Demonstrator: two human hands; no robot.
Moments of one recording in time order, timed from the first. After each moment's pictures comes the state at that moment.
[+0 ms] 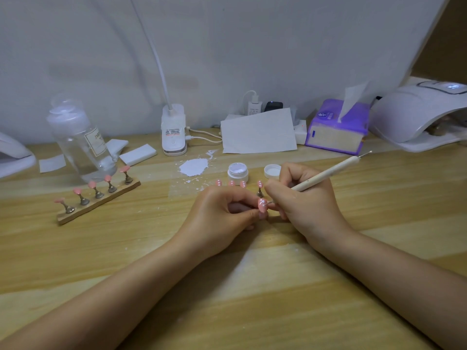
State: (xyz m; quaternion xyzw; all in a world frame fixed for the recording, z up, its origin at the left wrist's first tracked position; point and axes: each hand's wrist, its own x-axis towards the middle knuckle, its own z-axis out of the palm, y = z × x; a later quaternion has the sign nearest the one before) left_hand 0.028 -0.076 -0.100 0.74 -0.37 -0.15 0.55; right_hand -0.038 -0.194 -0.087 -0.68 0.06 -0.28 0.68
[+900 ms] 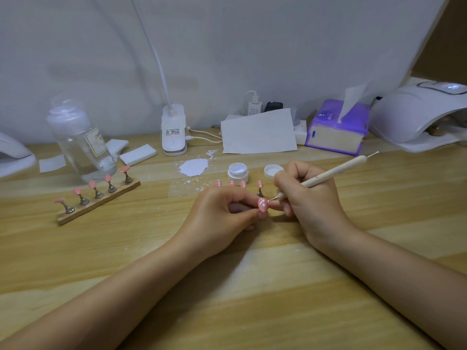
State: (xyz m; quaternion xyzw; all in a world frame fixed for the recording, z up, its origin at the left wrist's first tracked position) left_hand 0.026 -0.076 -0.098 0.73 -0.35 -0.16 0.56; right_hand -0.035 -0.196 -0.084 -0.63 0.11 -0.29 0.71
